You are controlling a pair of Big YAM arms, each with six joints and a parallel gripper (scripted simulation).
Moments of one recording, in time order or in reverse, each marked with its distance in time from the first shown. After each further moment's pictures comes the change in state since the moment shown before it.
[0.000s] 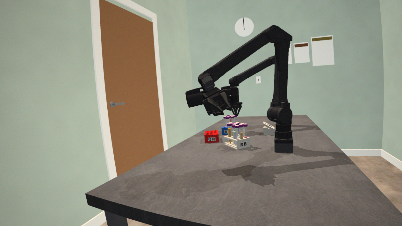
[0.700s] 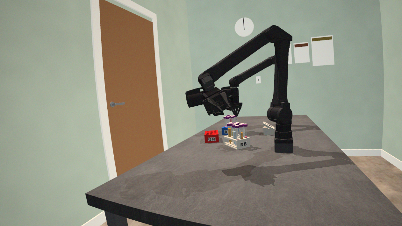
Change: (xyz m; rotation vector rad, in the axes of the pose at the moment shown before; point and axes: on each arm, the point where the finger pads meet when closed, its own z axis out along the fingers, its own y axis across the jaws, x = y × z) left arm 0.000 0.000 0.000 0.000 0.000 0.000; right arm 0.000 0.000 0.003 0.000 0.001 0.000
